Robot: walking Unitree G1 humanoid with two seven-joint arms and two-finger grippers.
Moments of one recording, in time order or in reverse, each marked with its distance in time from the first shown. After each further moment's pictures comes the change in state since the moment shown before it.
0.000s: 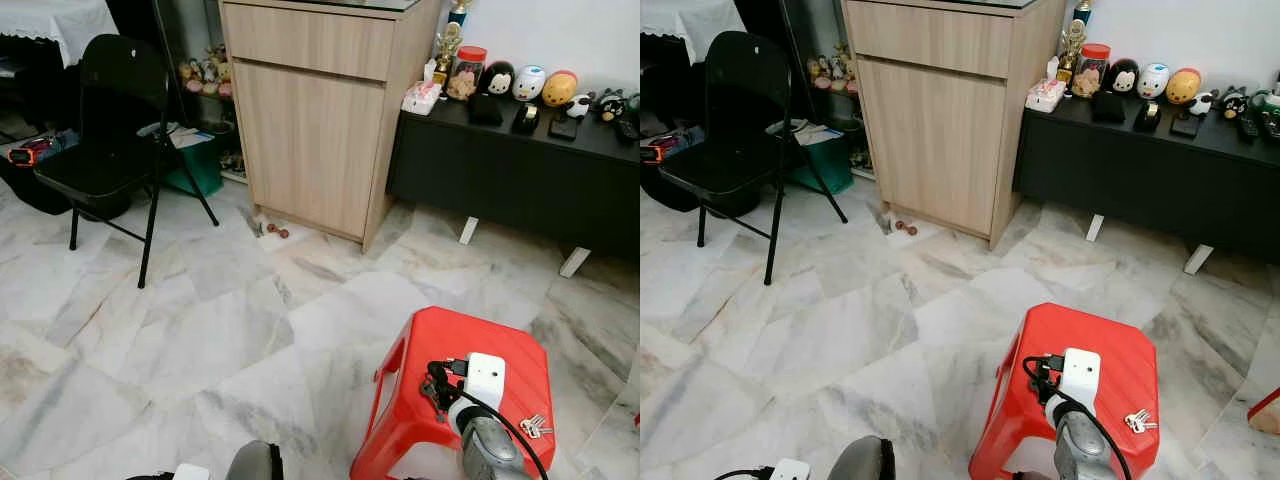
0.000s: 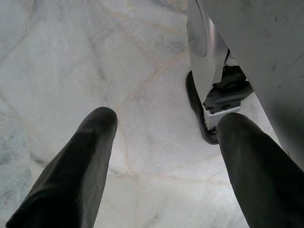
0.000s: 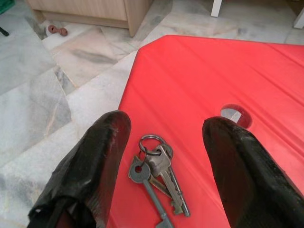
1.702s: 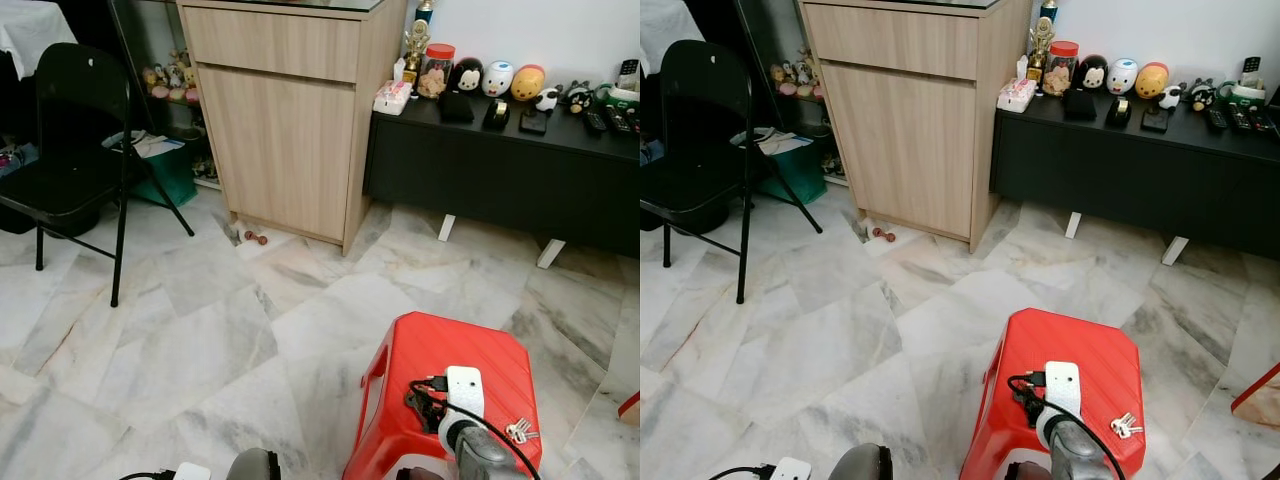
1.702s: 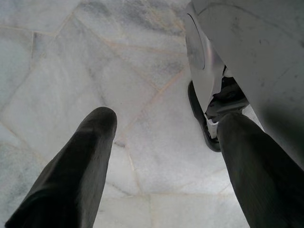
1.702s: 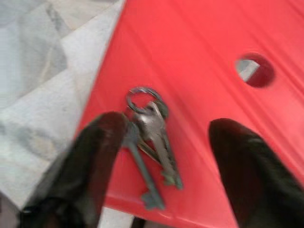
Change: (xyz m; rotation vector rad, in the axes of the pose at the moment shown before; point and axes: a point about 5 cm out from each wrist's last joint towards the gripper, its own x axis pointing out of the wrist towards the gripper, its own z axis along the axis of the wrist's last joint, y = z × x) left arm 0.000 0.000 0.002 0.047 -0.009 -0.002; right arm 0.004 0.012 -0.019 -0.099 0.272 0.093
